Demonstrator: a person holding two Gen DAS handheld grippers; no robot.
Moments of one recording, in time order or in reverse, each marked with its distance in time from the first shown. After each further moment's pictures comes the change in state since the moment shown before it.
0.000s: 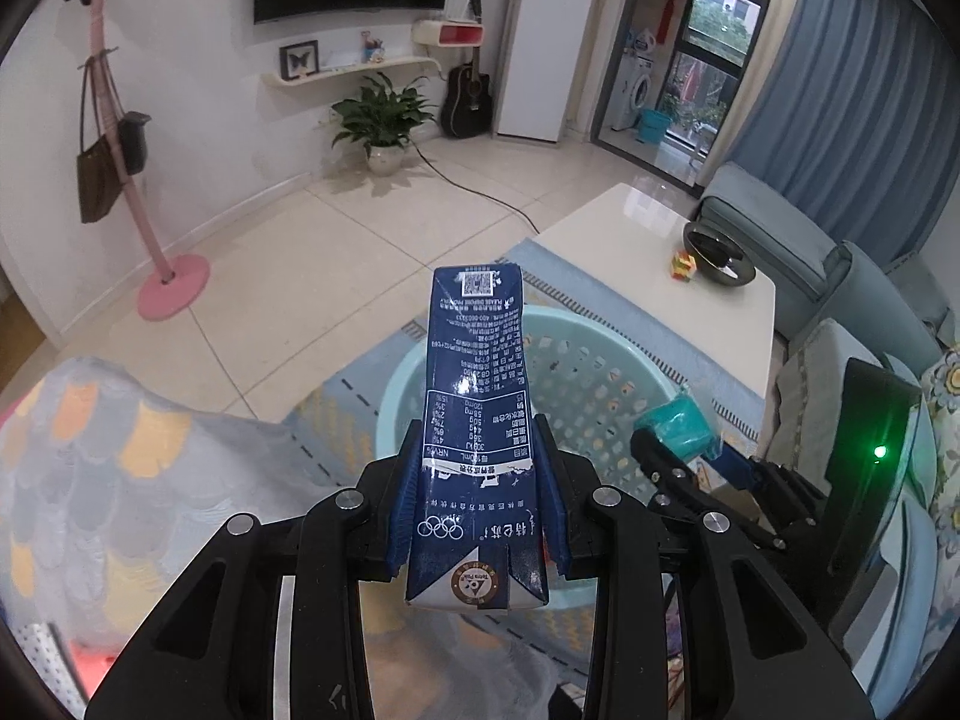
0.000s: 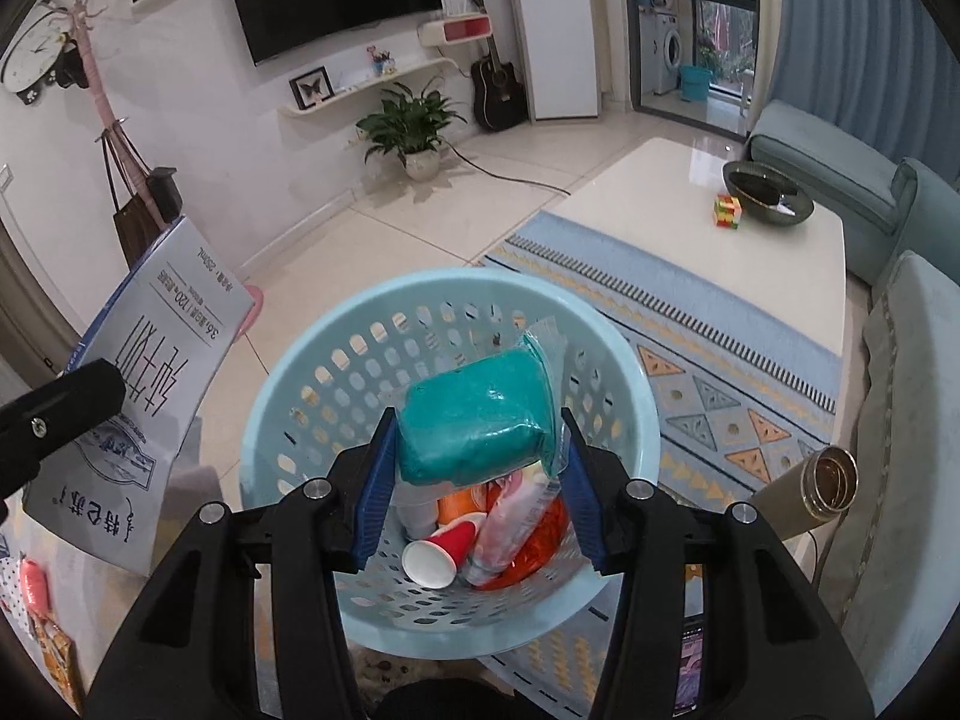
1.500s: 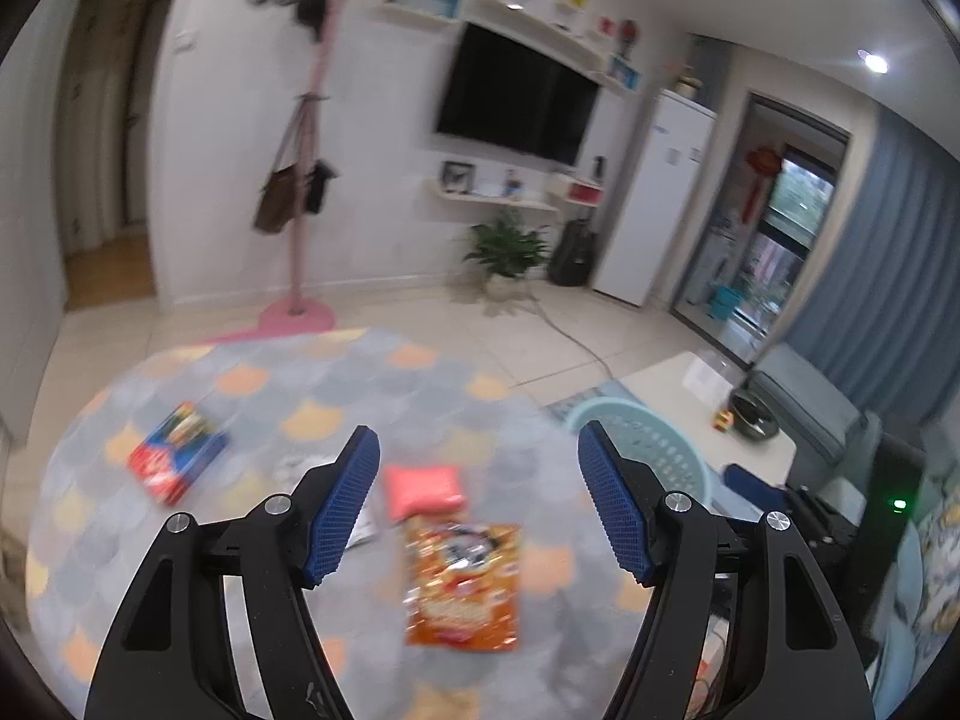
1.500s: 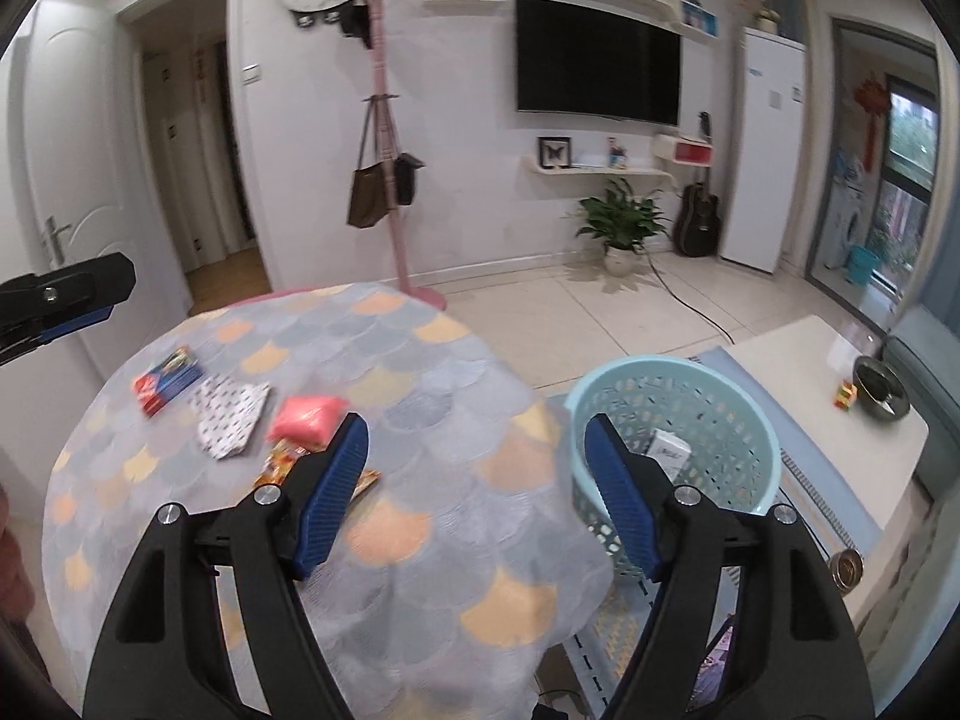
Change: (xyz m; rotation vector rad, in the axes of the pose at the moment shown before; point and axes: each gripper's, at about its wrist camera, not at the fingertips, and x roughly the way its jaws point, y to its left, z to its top) left arm -0.264 0.115 -0.152 -0.298 -0.364 0.147; right arm -0.205 0.143 -0.098 -0.462 -0.196 0.329
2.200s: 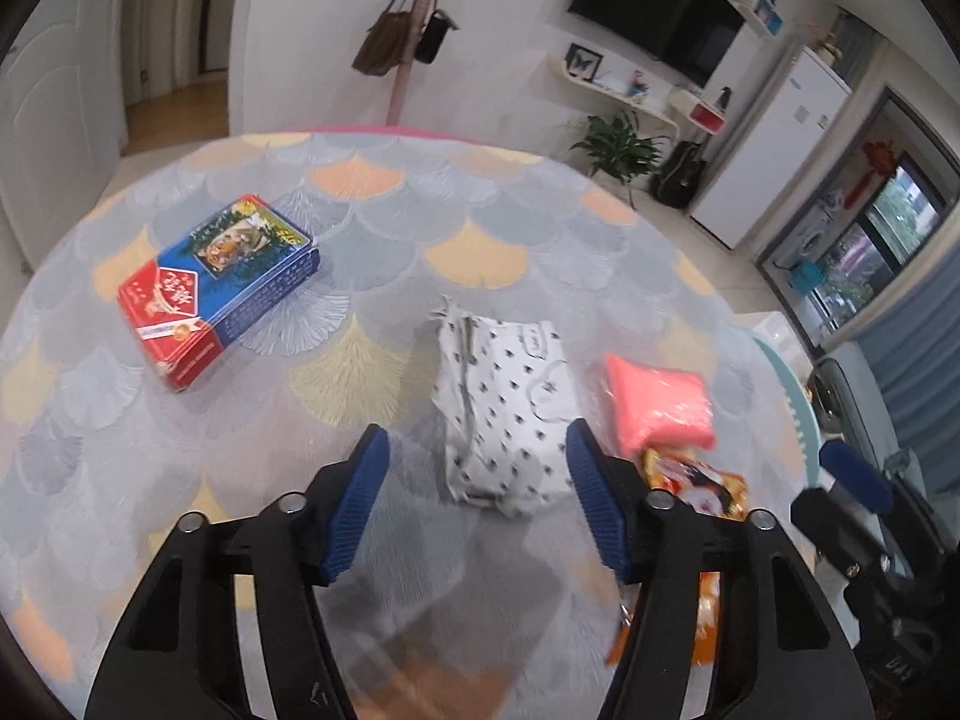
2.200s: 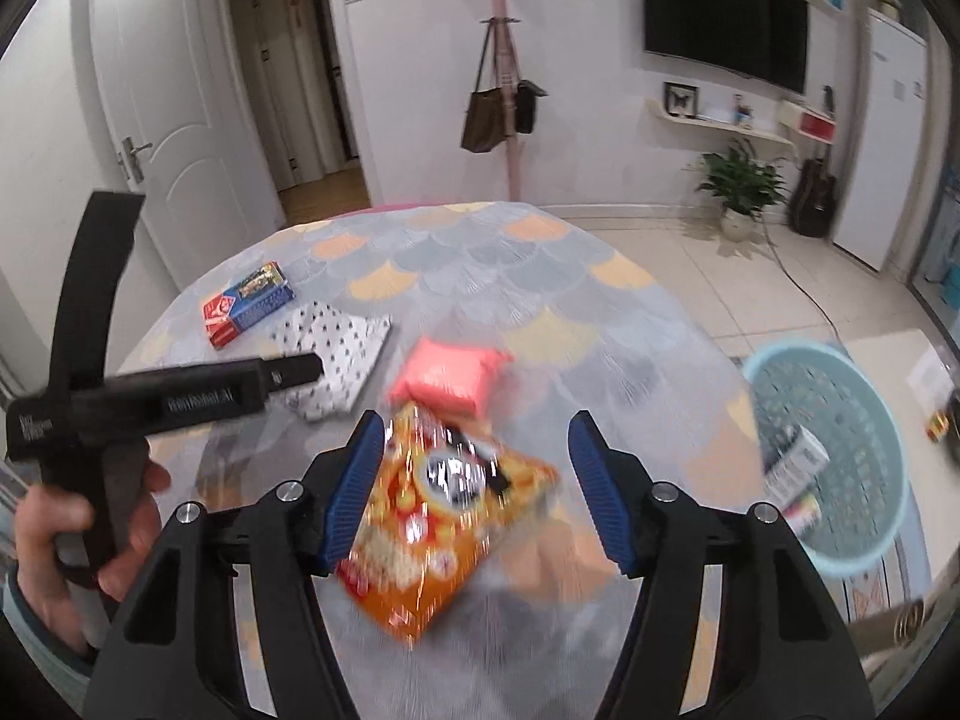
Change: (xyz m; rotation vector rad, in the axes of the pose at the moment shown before) left arm 0.113 0.122 -0.047 -0.213 0.291 0.144; right arm 0.083 0.076 0.001 -0.129 0.174 0.238
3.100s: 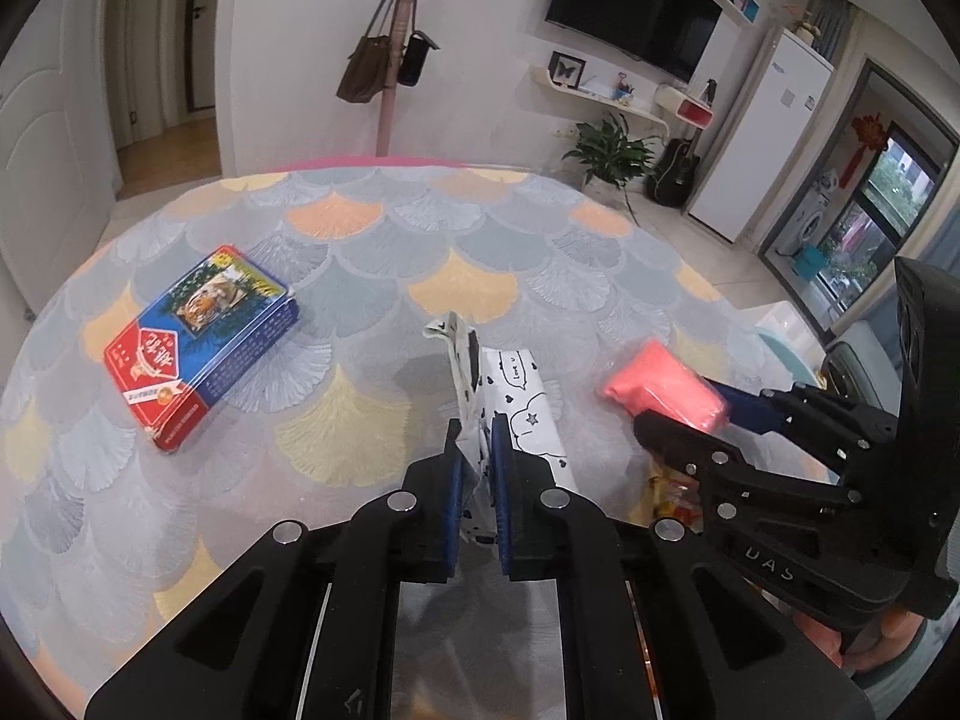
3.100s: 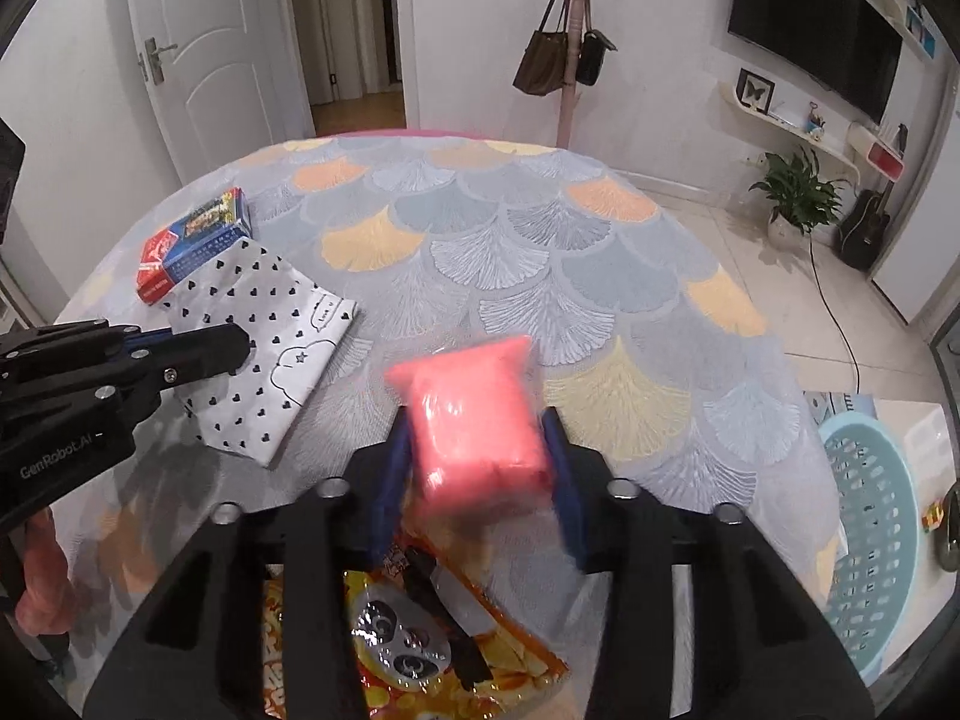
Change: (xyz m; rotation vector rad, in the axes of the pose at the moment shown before) left arm -0.005 -0.020 0.006 0.090 -0.054 0.022; right arm 0.091 0.008 0.025 -0.164 0.144 0.027
